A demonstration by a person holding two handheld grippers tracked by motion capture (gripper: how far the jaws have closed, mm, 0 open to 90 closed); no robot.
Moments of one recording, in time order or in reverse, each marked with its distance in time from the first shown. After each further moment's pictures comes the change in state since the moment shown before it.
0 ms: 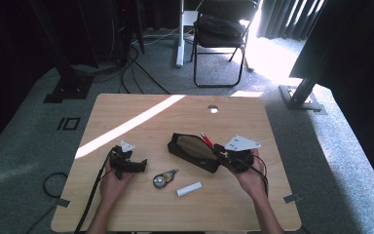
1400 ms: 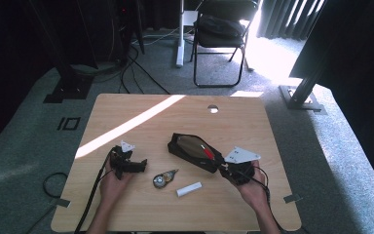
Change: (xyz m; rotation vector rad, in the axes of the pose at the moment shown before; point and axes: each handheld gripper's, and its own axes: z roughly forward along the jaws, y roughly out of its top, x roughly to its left) left arm 0.000 0.000 0.000 0.000 0.000 0.000; right arm 0.018 -0.024 -0.008 0.045 0.025 -0.001
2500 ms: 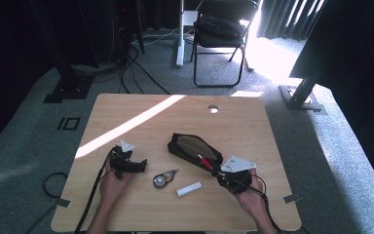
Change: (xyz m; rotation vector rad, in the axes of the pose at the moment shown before) left arm 0.000 0.000 0.000 0.000 0.000 0.000; right arm 0.017 -0.016 0.003 0.040 0.024 -0.018
